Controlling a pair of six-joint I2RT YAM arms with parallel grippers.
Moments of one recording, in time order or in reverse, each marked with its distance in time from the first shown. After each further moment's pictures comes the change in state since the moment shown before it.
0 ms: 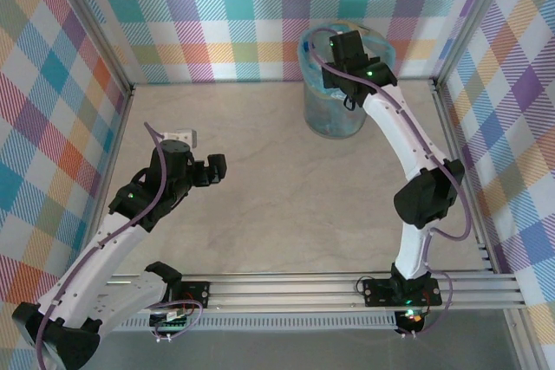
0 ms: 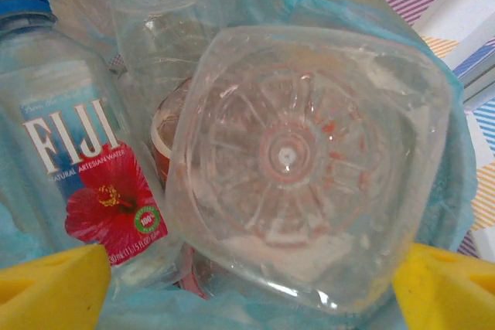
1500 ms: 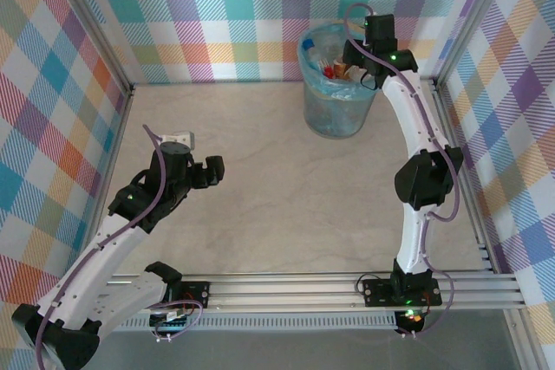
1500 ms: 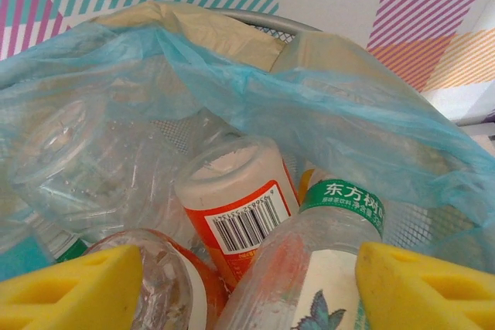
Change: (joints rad) left arm 0.000 -0.007 -0.010 -0.024 -0.026 -0.019; right arm -0.212 0.160 0.167 0.099 -0.328 0.146
